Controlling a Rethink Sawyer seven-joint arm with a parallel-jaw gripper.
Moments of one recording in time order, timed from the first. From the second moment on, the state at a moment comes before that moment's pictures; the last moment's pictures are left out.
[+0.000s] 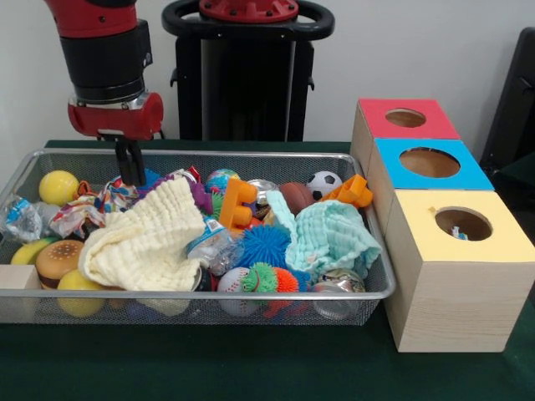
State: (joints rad) arm -0.82 -0.68 0.34 1.75 -0.30 0.53 1.73
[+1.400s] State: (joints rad) arm -1.00 -0.57 0.34 1.72 -0.44 0.34 1.73
